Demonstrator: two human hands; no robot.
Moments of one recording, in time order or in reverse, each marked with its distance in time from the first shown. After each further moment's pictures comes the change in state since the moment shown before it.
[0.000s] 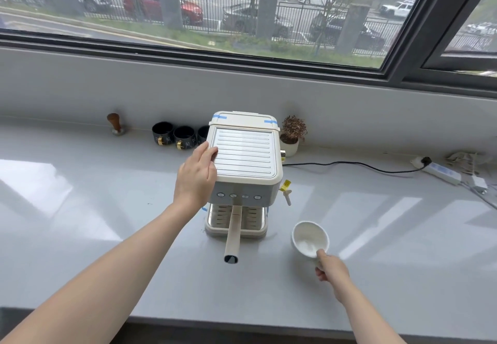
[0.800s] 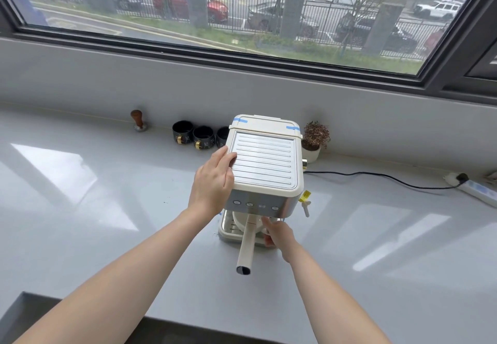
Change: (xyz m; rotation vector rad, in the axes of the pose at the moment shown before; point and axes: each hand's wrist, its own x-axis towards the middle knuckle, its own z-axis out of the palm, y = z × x) left_hand 0.001 -0.002 0.000 -0.006 0.010 0.031; right_hand 0.003 -0.115 0.129 -0.089 -0.313 -0.187
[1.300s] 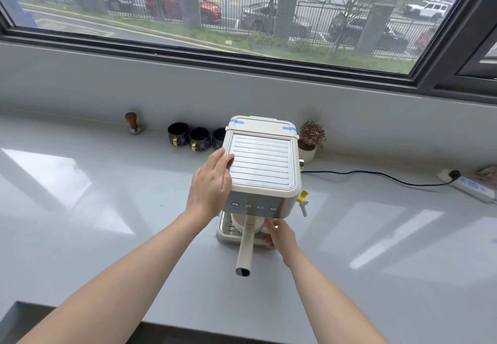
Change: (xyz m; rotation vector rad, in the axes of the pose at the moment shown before) left_hand 0.000 -0.004 0.003 -0.009 0.014 0.018; right_hand -0.004 0.007 0.000 0.055 0.081 -0.088
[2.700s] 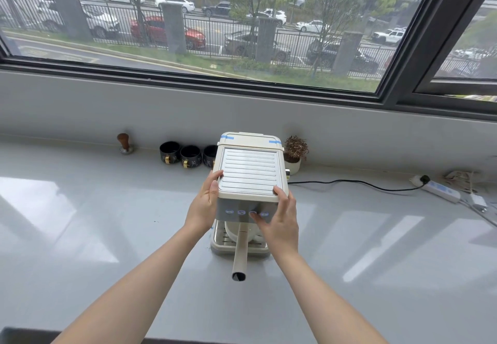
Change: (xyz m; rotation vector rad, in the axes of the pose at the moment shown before) left_hand -0.020 -0.001 -0.005 -0.555 -0.130 -0.242; right_hand -0.050 -0.044 -0.013 -0.353 0.535 -0.737
